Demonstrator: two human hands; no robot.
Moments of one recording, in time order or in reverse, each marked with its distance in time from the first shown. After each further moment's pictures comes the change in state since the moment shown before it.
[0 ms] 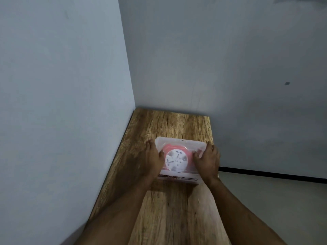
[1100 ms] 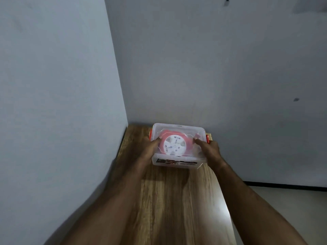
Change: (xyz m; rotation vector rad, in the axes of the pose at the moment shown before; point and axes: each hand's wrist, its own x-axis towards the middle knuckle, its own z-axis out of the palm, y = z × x) left_hand 0.198 0.036 -0.014 -0.603 -0.213 -0.254; right_hand 0.181 -0.050 0.017 0.803 -0.245 0.324
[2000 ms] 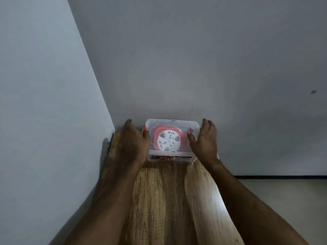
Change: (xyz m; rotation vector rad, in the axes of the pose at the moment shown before) left_hand 0.086 0.004 0.012 0.577 0.492 0.296; right_hand 0.065 -0.007 0.040 -0.814 0.327 -0.472
